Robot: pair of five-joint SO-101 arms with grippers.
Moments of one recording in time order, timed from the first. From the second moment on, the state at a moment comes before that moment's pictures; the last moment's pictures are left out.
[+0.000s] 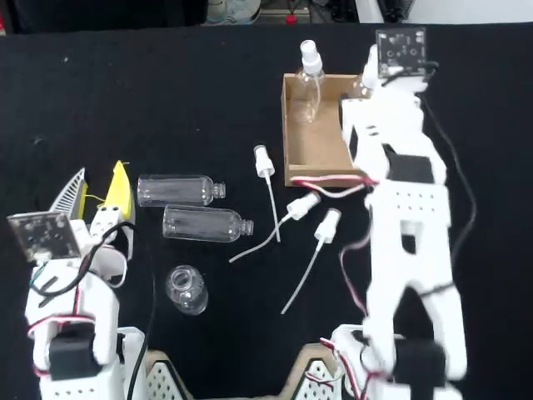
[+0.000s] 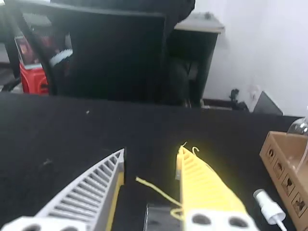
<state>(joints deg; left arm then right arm) -11.9 -103.7 73.1 44.8 1.0 4.7 -18.4 27.6 30.4 8.9</state>
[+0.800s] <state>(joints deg) -12.0 -103.7 77.2 43.7 4.6 4.9 25.7 -2.6 18.5 8.6</state>
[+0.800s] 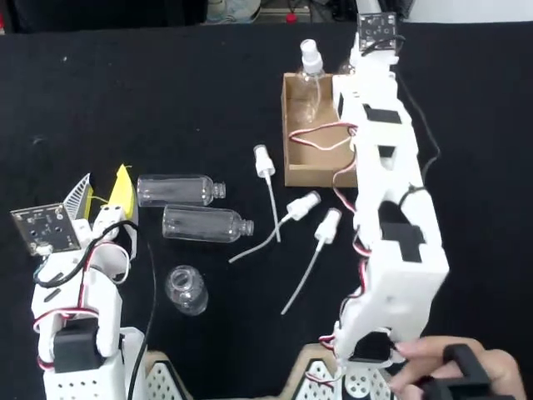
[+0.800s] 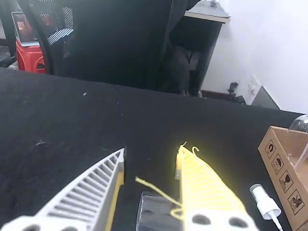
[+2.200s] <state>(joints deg) -12.3 -103.2 77.2 44.4 4.6 4.9 31.5 -6.7 18.5 -0.7</state>
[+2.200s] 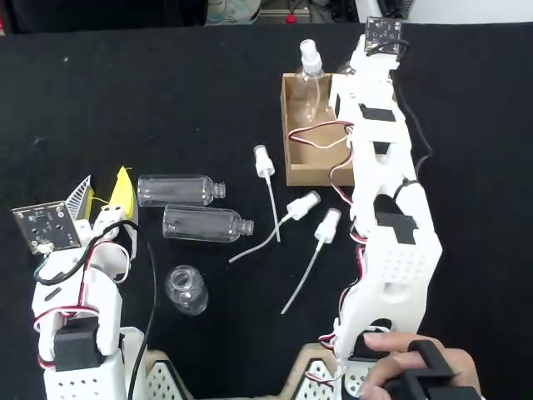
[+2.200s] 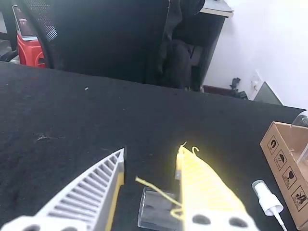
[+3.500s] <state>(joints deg) -12.5 -103.2 77.2 44.4 4.6 1.8 31.5 -7.2 23.8 3.8</state>
